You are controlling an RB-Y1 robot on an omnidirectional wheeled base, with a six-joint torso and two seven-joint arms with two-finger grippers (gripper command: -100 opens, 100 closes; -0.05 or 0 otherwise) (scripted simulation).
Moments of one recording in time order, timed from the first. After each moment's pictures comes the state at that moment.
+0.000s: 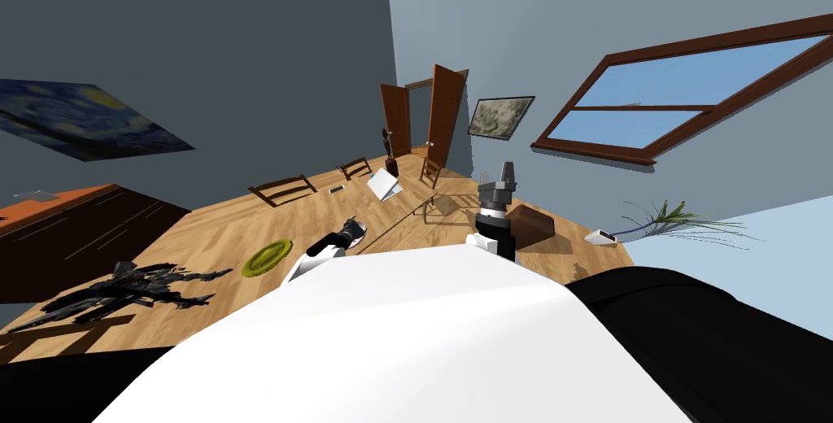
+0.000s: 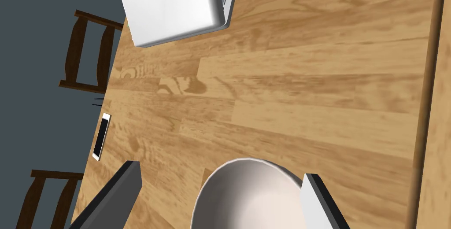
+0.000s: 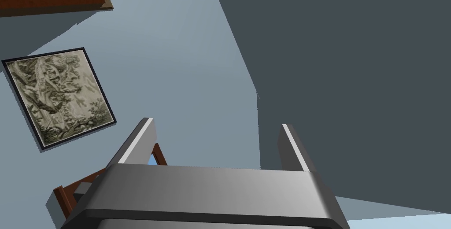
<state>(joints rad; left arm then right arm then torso) 0.40 0.33 0.02 -1.95 0.34 0.59 0.55 0.53 0.05 -0.05 -2.35 -0.09 -0.47 0.07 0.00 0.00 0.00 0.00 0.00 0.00</state>
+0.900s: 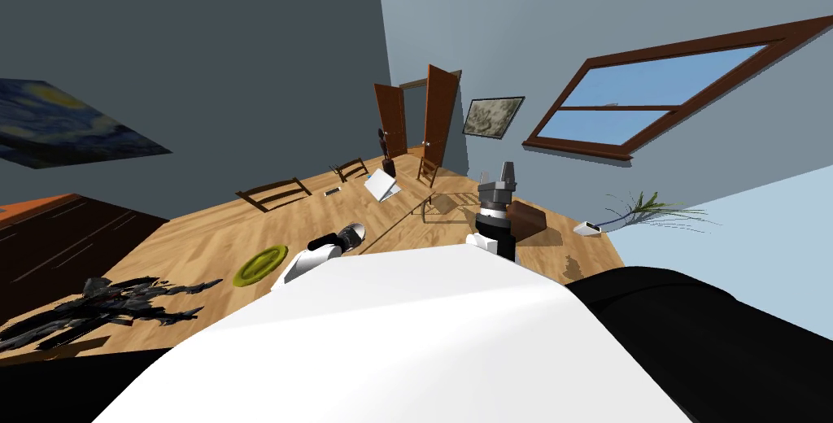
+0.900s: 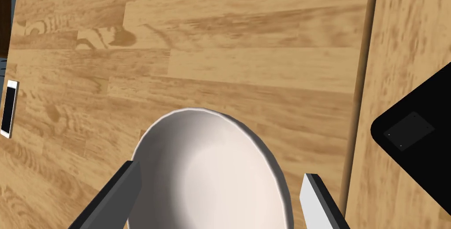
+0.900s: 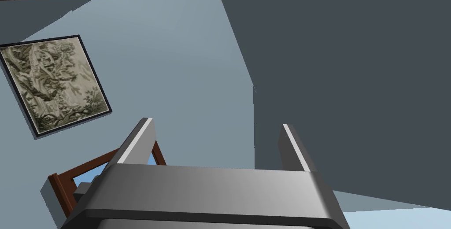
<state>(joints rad) 0.36 0.41 0.02 -1.87 0.41 0.82 0.64 0.53 0.05 -0.05 -2.35 -0.09 -0.47 0.07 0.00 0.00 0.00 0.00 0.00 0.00</state>
